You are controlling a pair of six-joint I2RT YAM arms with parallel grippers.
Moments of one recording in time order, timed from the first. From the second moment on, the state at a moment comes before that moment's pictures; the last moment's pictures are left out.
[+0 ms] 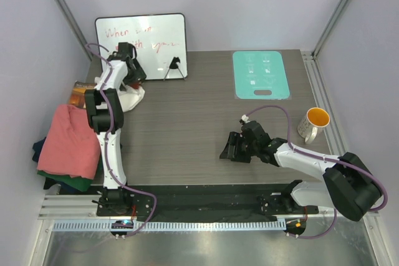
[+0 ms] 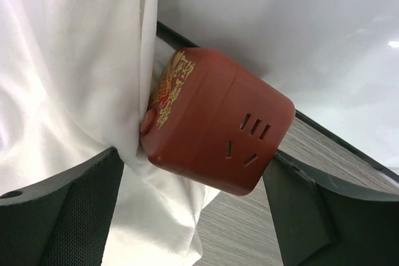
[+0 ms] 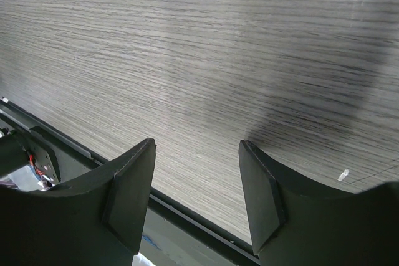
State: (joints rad) left arm 0.02 2.35 2.06 -0.78 -0.21 -0.52; right arm 0.65 1.24 0.47 -0.11 -0.22 0.81
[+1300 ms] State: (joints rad) left arm 0.02 2.23 2.07 -0.73 -0.13 -0.42; right arm 0.66 1.31 0.47 0.01 -0.26 0.86
